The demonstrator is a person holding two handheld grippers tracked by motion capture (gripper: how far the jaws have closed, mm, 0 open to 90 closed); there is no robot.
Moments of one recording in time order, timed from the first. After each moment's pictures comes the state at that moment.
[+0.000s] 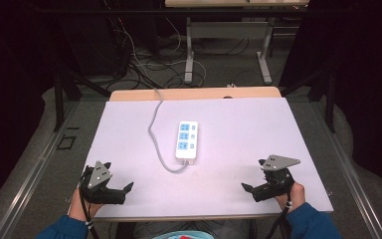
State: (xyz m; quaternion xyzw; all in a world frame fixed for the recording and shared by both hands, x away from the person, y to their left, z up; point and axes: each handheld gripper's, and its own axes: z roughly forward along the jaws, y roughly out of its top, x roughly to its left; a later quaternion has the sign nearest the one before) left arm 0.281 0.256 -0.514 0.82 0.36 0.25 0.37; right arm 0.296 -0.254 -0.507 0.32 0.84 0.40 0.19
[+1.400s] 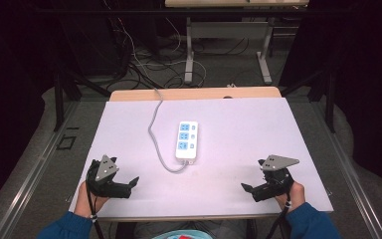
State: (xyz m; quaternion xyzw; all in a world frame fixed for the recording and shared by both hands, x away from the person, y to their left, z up) left arm 0.298 0.242 -0.508 0.82 0.35 0.25 0.37; right arm 0.297 -0.253 -0.509 0.32 0.84 0.40 0.18
